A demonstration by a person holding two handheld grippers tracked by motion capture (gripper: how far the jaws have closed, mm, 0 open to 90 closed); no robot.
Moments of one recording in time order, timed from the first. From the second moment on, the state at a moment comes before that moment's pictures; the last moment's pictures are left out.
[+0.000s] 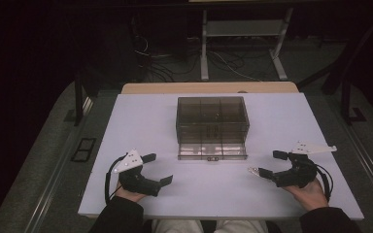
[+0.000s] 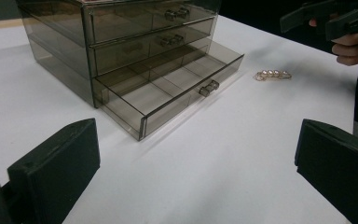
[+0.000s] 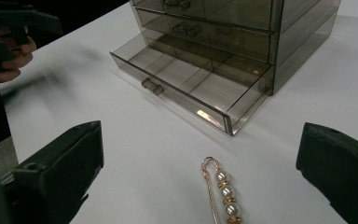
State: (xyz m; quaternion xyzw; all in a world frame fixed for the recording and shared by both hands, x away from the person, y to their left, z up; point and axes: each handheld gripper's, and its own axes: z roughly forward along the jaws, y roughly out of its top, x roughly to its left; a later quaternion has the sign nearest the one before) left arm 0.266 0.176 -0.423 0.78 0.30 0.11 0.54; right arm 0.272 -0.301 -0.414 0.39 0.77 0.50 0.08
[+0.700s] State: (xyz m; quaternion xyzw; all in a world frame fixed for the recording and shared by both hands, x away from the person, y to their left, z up) left arm 0.265 0.175 -0.424 0.78 0.30 0.11 0.54; right arm 0.279 -0.297 -0.401 0.38 0.82 0.43 0.07
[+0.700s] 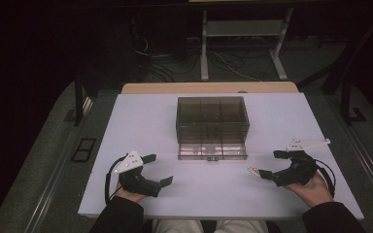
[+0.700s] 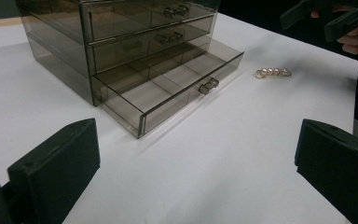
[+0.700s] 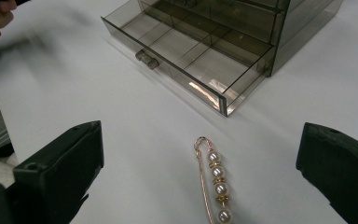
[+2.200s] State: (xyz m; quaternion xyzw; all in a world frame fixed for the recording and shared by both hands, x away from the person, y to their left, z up) left arm 0.264 0.175 -0.424 0.78 0.30 0.10 0.54; right arm 0.317 -0.280 -0.406 0.36 0.88 0.31 0.03
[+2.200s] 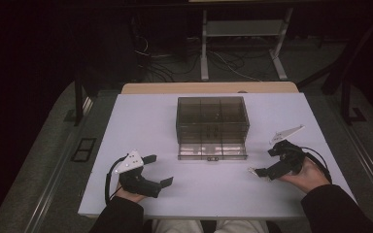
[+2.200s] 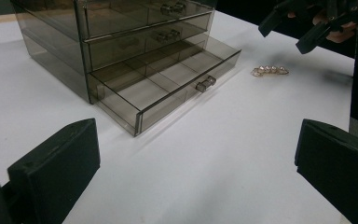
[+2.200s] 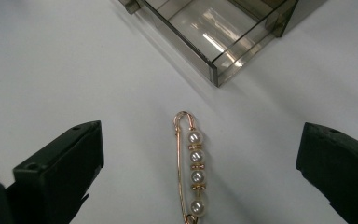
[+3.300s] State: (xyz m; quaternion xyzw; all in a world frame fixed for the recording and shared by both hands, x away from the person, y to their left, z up) left arm 0.265 0.174 -0.425 0.78 0.30 0.10 0.54; right arm 0.325 -0.267 -0.430 0.33 0.91 0.24 -0.01
